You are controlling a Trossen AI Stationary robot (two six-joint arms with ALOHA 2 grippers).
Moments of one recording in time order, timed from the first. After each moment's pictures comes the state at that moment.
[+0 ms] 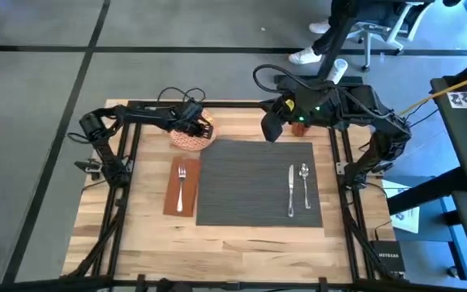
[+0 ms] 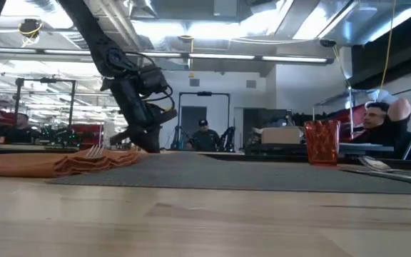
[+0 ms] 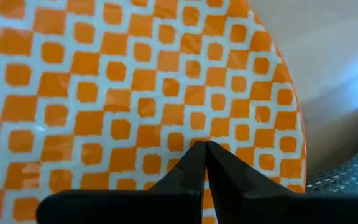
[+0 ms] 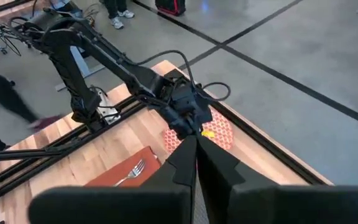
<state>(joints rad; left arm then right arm) 0.62 1.76 0.89 -0.16 0.06 -0.60 0.03 1.66 2.34 -1.24 0.46 0.49</state>
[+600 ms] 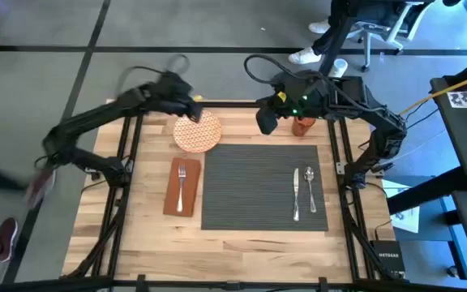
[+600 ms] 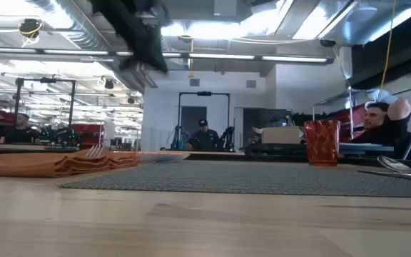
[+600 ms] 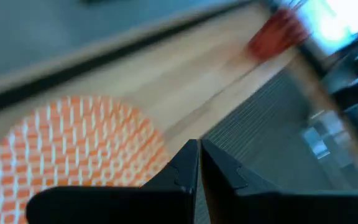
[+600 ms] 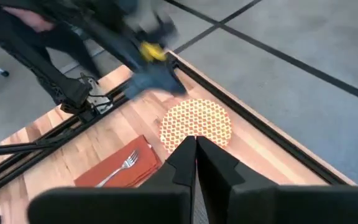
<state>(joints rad) 0.61 1.25 1.22 -0.60 0.09 -0.47 -0.09 1.67 2.27 -1.22 0.32 0.49</state>
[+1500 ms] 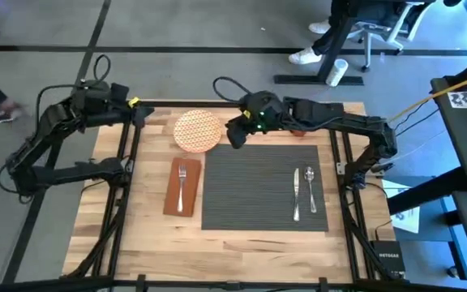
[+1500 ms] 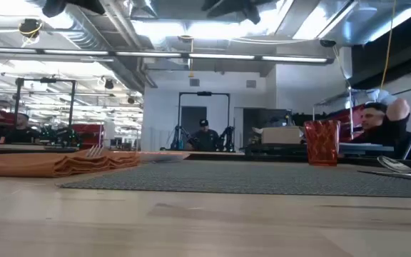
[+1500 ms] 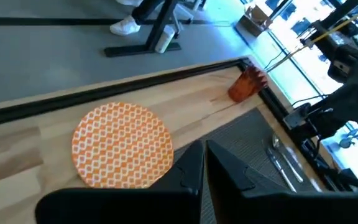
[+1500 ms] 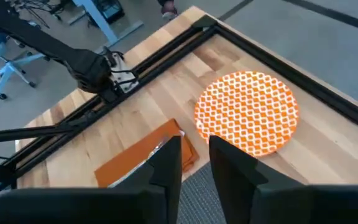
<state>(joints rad) 0.61 0.78 1.23 -0.99 -0.02 -0.55 -0.14 1.67 1.74 -0.67 0.11 0.52</state>
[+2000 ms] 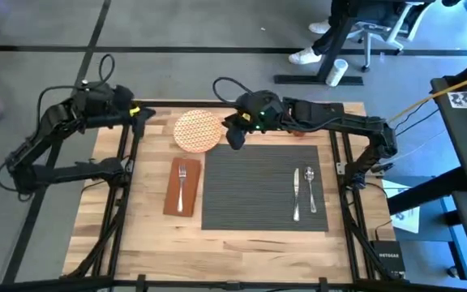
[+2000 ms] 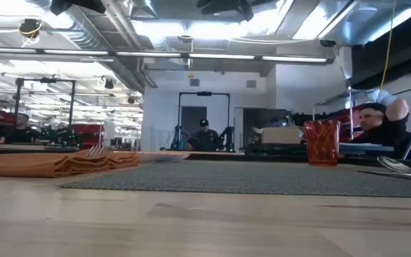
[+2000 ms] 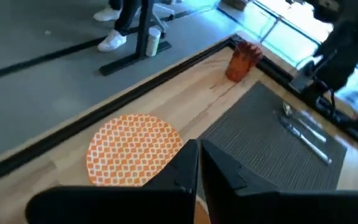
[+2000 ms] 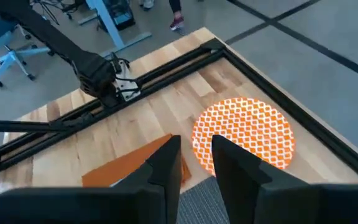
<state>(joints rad) 0.55 0.78 1.23 -0.98 -0.02 -0.24 -0.14 1.67 1.74 -0.59 0.12 0.35</state>
